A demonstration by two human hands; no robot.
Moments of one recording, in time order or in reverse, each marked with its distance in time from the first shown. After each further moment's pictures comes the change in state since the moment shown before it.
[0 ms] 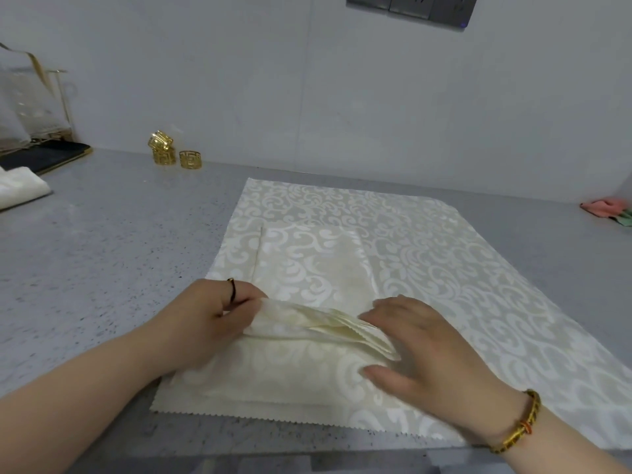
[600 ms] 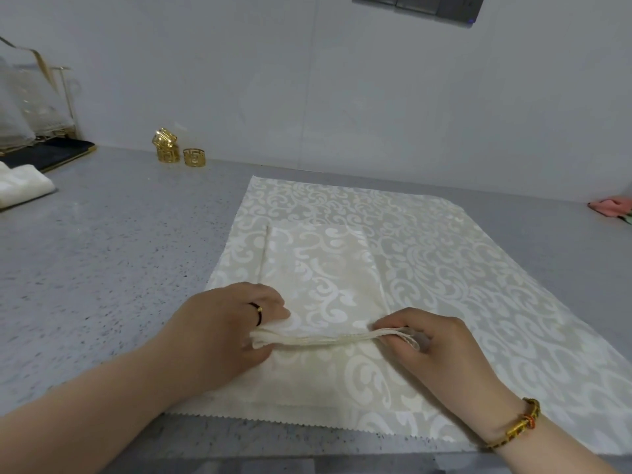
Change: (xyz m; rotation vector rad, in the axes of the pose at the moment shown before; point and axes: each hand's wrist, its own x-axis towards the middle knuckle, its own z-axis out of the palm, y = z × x) left_hand -0.006 0.004 0.010 0.569 0.009 0.318; right_hand 0.007 -0.009 -0.001 0.410 0.057 0.443
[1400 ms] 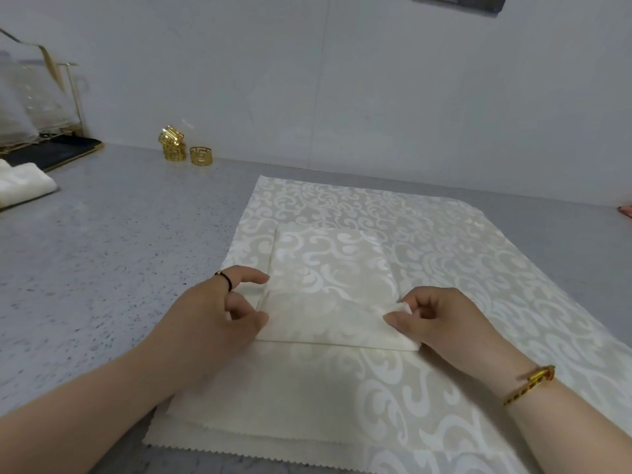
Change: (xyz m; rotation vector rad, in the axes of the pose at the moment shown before) left_hand 0.012 -0.012 0.002 -0.555 0.056 -0.584; right_hand 0.050 0.010 -0.006 0.095 -0.139 0.304
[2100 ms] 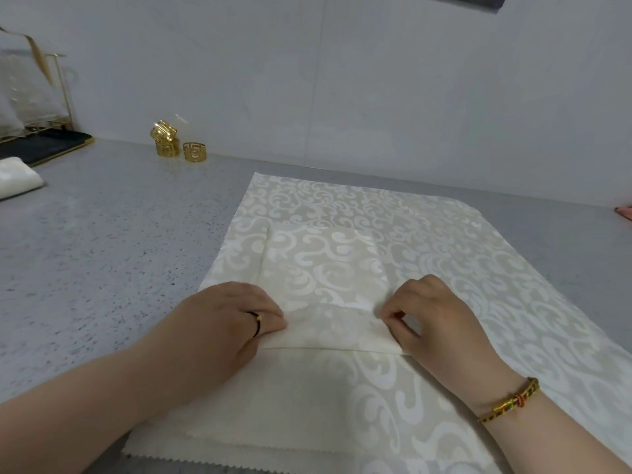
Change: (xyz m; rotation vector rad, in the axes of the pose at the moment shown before) left_hand 0.007 0.003 0.002 0.657 -0.189 0.578; right_hand 0.005 0.017 0.009 -0.480 0.244 -0.584
